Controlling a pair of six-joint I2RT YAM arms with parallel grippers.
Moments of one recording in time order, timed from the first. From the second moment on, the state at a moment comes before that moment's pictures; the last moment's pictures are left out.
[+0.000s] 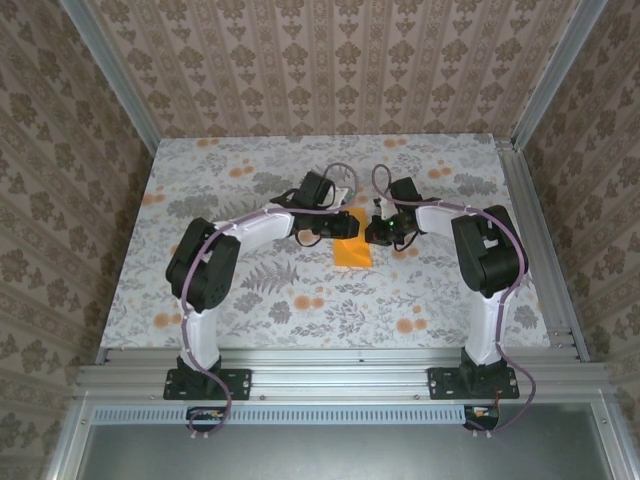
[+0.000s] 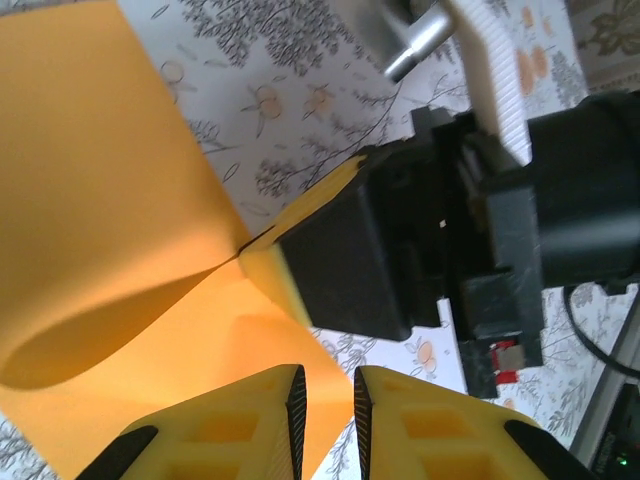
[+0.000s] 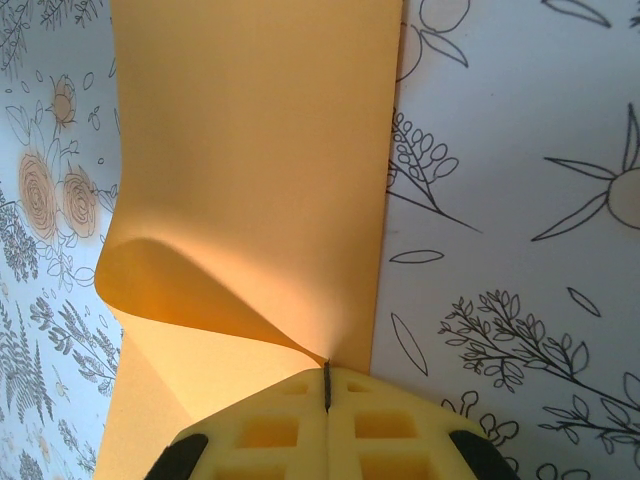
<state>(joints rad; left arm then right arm) -0.67 1.97 1.38 -0.27 0.54 -0.43 0.27 2.01 1.21 -0.35 -0.49 0.36</state>
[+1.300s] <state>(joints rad) -0.63 2.13 1.42 -0.33 0.49 -0.38 0.27 2.00 1.21 -0.35 -0.49 0.36</state>
